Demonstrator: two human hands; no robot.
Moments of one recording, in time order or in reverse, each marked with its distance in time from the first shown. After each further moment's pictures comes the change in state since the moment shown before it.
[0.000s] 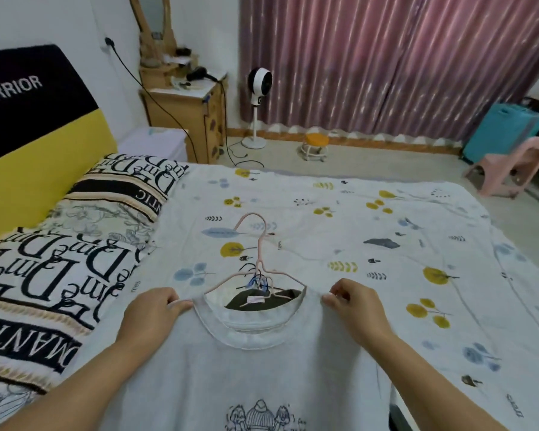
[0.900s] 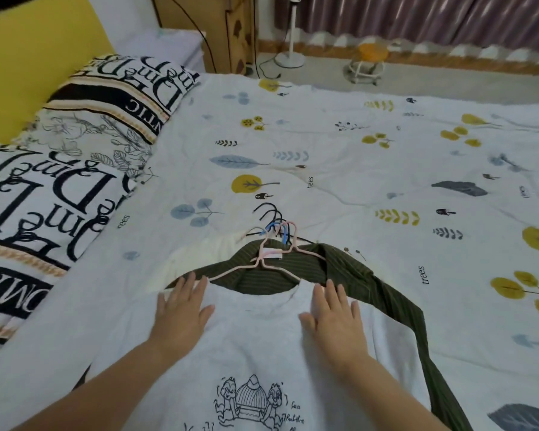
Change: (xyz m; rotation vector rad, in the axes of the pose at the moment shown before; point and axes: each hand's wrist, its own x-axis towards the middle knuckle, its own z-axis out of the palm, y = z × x) left_hand 0.024 -0.076 0.220 0.370 -0.457 -0.108; right_hand 0.058 0.128 0.195 -0.538 -0.504 -0.026
